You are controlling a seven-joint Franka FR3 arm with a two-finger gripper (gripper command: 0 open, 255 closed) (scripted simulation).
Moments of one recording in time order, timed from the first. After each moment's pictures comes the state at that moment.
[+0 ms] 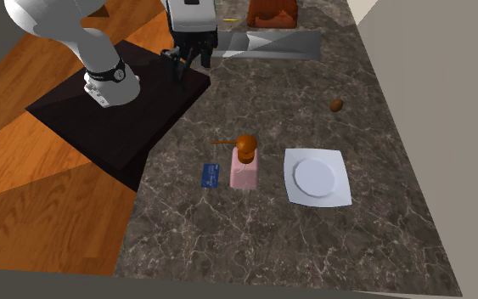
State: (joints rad) arm 0.01 -0.26 -0.04 -2.32 -0.05 1.93 0.02
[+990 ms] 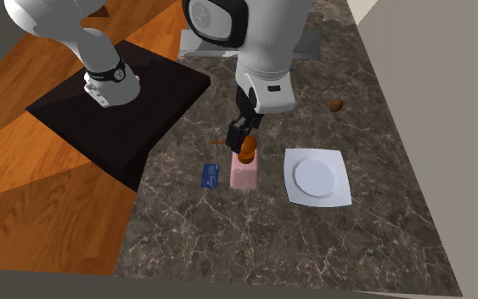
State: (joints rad) arm 0.01 0.25 -0.04 -1.97 -0.18 2.16 0.07
